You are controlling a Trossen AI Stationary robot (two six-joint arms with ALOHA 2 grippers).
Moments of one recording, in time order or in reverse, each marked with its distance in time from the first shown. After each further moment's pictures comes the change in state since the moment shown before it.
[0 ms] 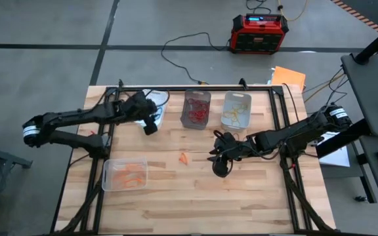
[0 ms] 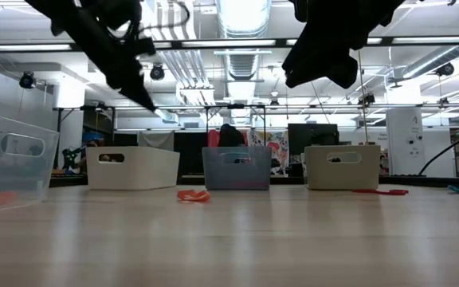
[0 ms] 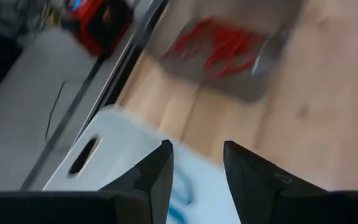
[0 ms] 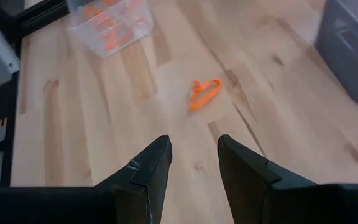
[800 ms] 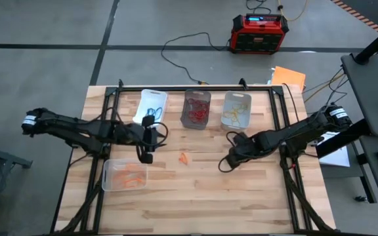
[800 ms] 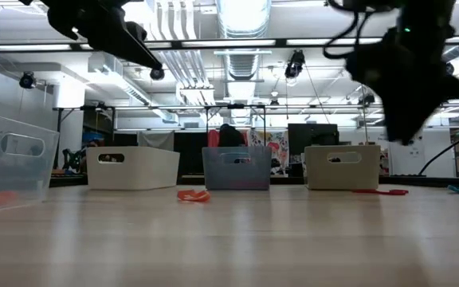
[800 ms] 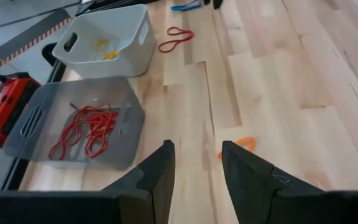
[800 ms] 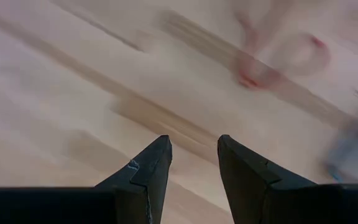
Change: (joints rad) left arm -0.479 -0.051 -0.004 0.088 -0.003 -0.037; right arm 0.000 0.000 0.000 -0.693 -0.042 0.680
